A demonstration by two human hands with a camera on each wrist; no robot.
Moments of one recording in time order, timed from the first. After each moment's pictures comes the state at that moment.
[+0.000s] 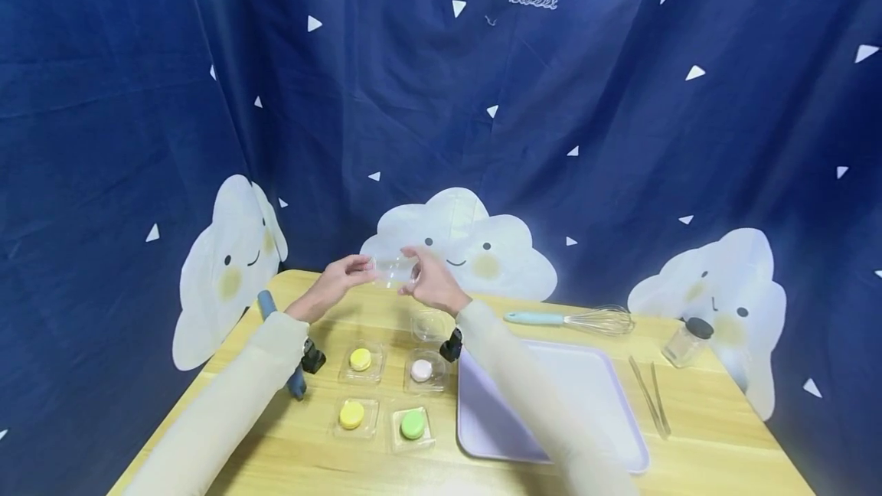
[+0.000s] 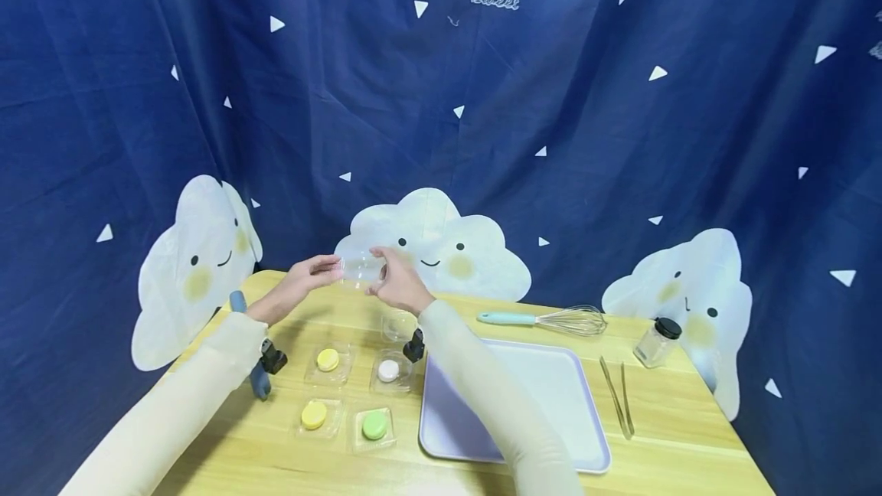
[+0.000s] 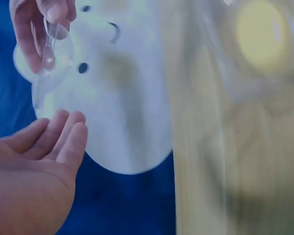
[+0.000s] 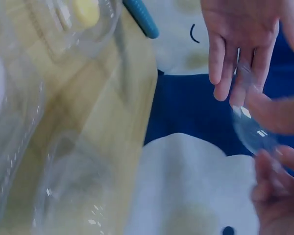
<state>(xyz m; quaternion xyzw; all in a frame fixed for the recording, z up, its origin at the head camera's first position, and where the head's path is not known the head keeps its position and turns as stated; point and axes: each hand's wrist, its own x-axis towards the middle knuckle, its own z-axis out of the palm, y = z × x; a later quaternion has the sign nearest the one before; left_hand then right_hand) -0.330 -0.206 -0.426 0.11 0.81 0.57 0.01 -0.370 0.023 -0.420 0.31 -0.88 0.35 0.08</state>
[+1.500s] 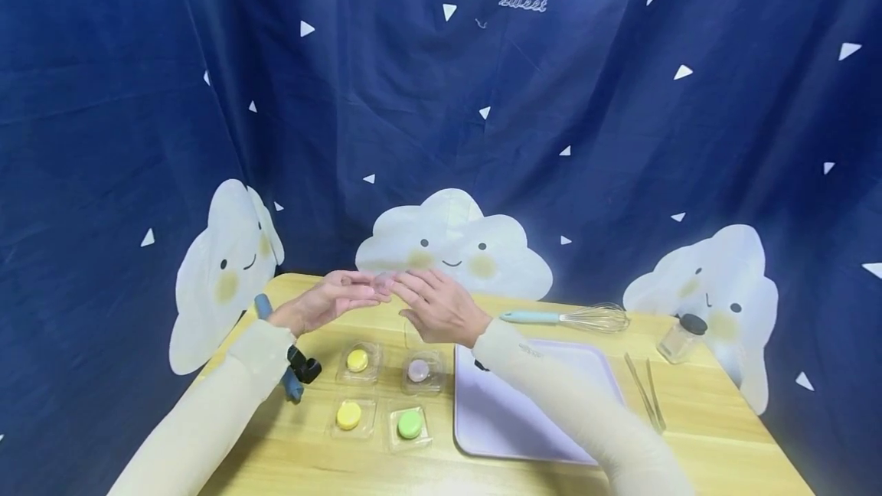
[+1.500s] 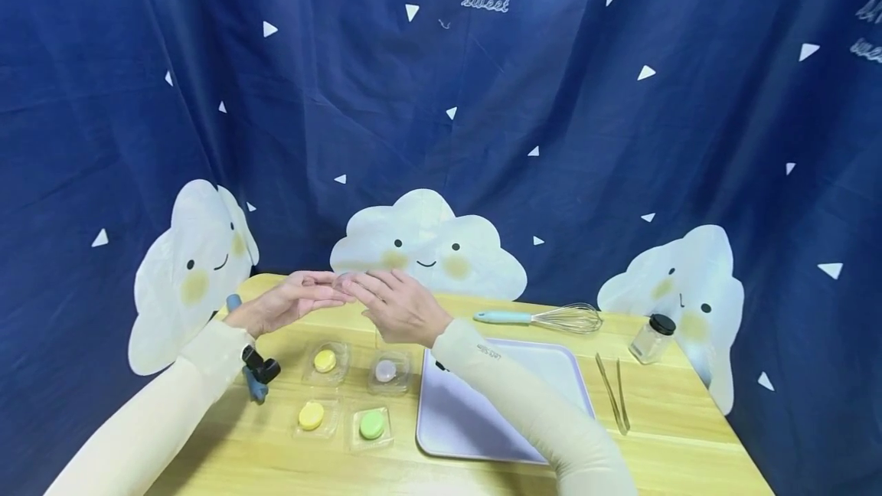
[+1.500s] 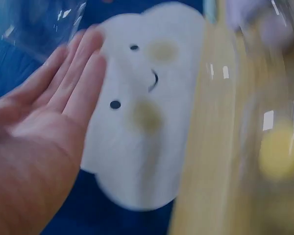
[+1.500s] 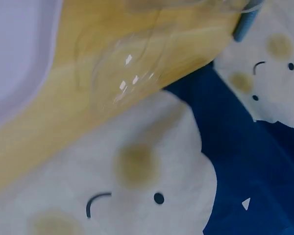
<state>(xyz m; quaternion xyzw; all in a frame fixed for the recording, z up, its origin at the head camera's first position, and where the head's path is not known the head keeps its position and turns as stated) -0.297 -0.207 -0.406 0.28 0.65 0.68 0.18 -0.319 0.060 -0.408 0.58 -0.64 0.02 0.50</state>
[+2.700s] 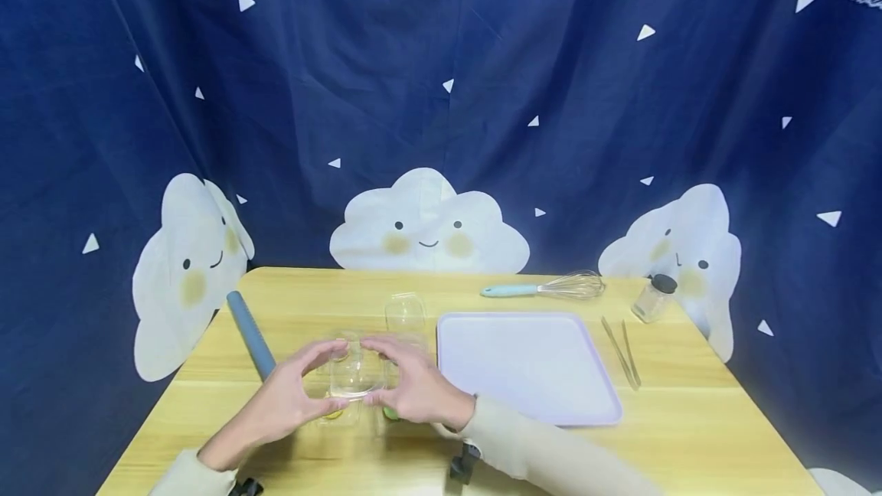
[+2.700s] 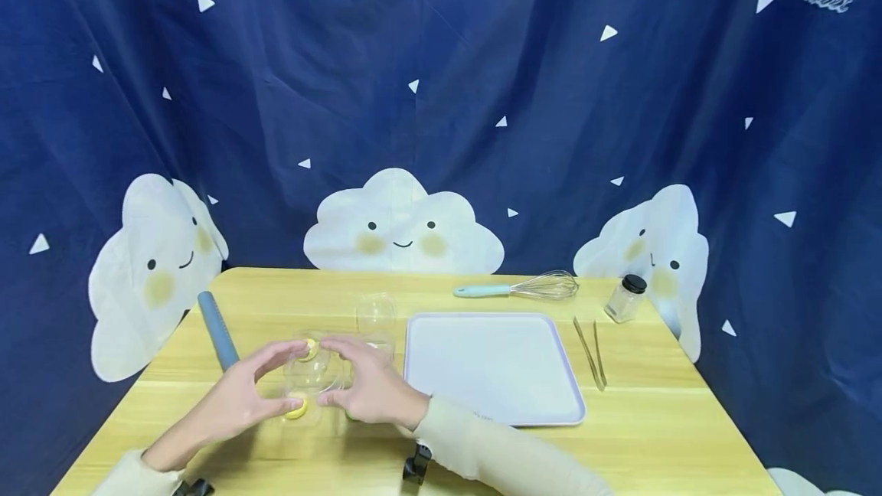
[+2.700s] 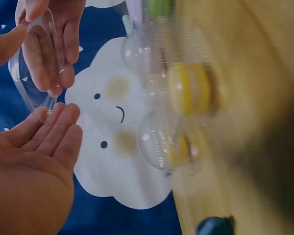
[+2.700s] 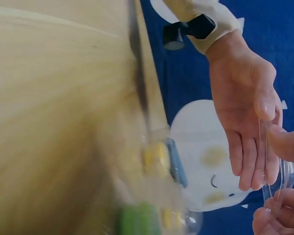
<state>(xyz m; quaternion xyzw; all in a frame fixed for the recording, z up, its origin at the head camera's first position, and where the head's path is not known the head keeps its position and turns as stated) -0.145 -0.211 -0.450 0.21 0.89 0.40 -0.09 -0.186 0.026 -0.456 0.38 -0.84 0.39 0.01</state>
